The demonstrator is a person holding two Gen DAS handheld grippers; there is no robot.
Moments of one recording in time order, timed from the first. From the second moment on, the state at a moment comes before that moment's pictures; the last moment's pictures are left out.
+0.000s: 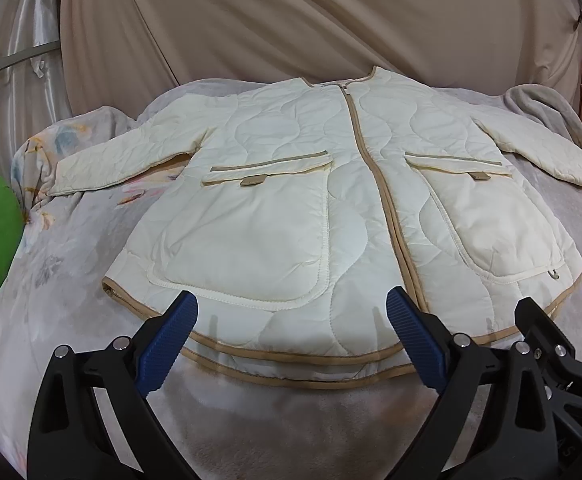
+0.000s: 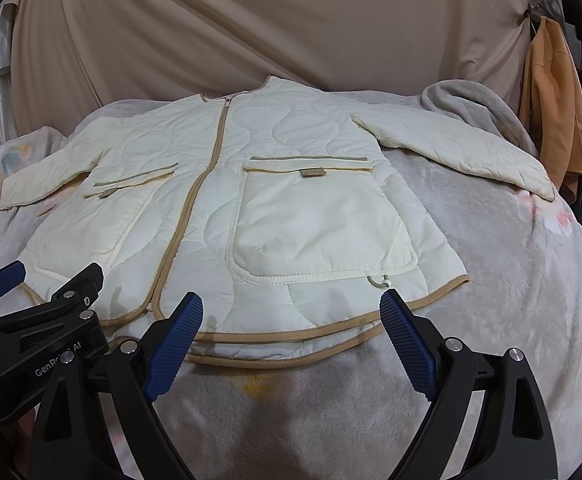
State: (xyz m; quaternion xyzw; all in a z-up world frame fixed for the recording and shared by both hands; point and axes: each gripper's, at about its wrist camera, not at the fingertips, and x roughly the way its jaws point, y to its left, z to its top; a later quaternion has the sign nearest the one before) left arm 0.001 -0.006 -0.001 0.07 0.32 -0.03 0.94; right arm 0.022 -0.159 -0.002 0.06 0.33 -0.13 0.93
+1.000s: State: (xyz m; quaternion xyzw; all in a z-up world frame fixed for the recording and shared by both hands) left arm 0.003 -0.009 -0.002 0.07 0.32 -0.03 0.94; right arm 0.022 -0.160 -0.002 0.06 0.33 -0.13 0.93
